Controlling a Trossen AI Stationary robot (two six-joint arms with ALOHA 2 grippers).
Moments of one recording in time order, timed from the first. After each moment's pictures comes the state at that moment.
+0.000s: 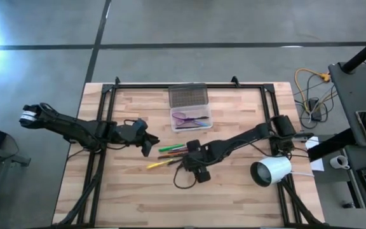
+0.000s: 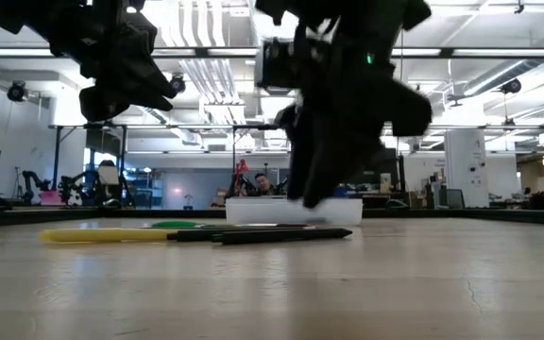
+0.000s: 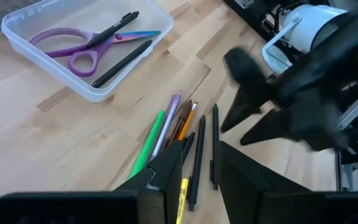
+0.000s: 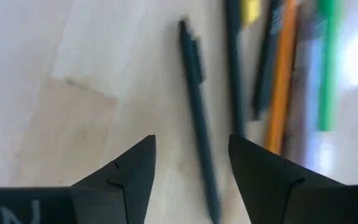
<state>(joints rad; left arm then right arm) -0.16 0.96 0.59 -0.19 -0.27 -0.80 0.24 2.01 1.38 -0.57 0.12 -0.07</state>
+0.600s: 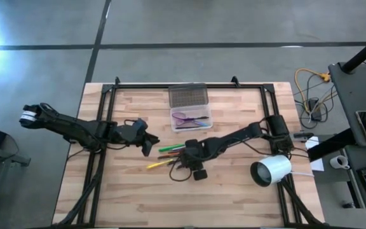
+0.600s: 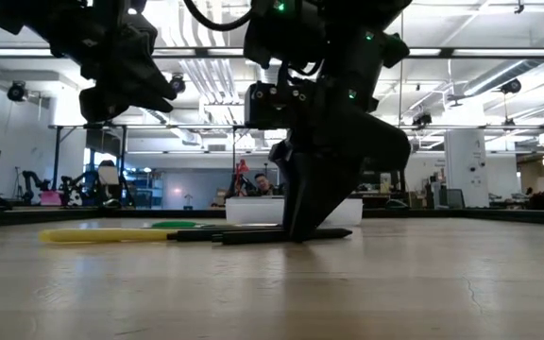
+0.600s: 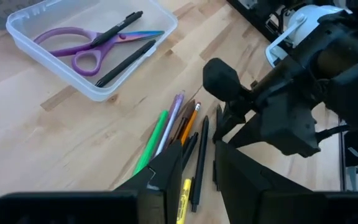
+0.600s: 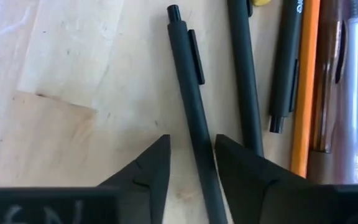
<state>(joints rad) -0.16 0.96 0.59 -0.19 -0.28 -0.81 0.18 2.08 1.37 -0.50 0.01 -0.05</state>
